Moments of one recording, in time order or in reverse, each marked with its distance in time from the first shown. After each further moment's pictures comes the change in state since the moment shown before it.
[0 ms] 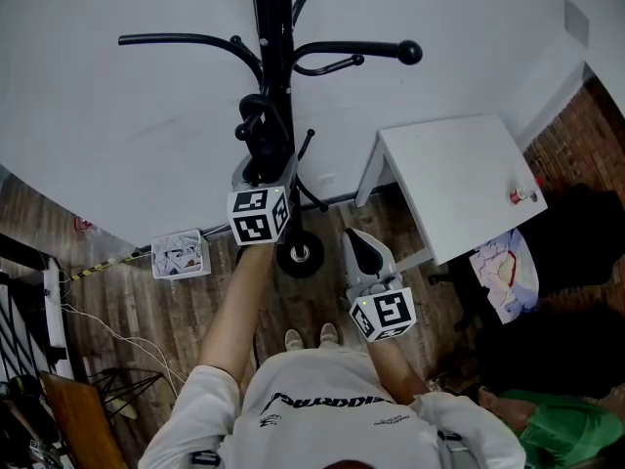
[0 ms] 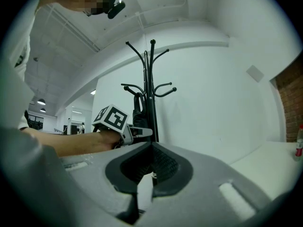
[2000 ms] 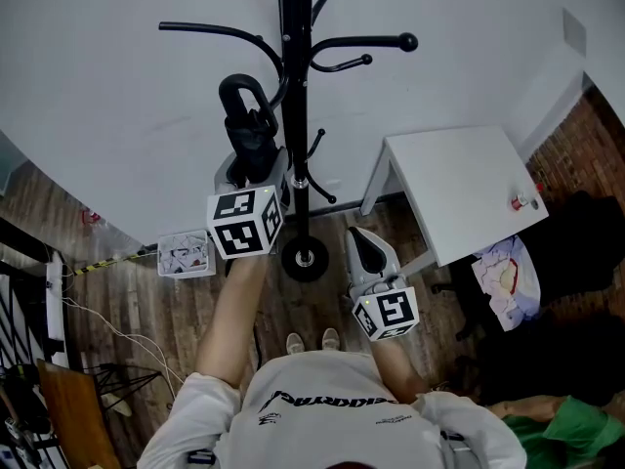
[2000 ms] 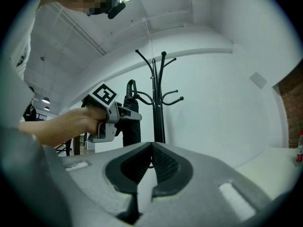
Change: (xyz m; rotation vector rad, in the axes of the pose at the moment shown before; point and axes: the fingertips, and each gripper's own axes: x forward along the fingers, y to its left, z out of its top) left arm -0.109 -0.010 0.073 0.015 -0.044 0.094; right arm -0.035 0.033 0.021 -0.040 -0.057 0.031
